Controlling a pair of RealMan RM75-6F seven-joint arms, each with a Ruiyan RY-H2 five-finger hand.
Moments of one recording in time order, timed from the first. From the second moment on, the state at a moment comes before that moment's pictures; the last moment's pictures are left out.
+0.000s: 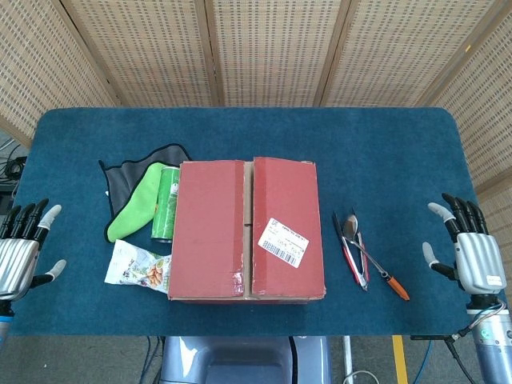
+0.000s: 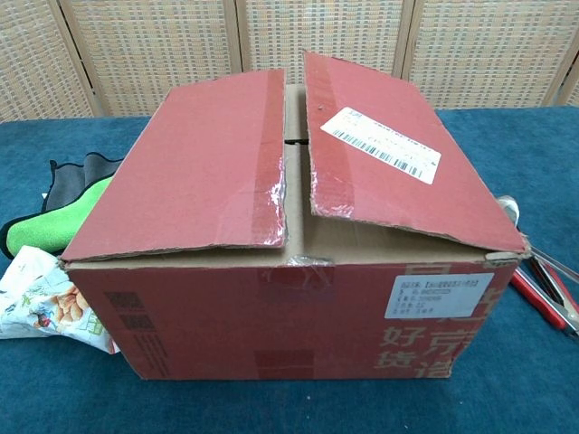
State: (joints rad) left arm -0.18 -0.96 -0.05 -1.91 1.40 1.42 0.34; right arm 0.20 -1.04 0.15 -1.80 -1.40 1.45 0.05
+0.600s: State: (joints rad) left arm -0.19 -0.98 -0.05 -1.91 1.36 1.38 0.37; right arm 0.40 -0.93 0.24 -1.88 -1.57 1.27 0.28
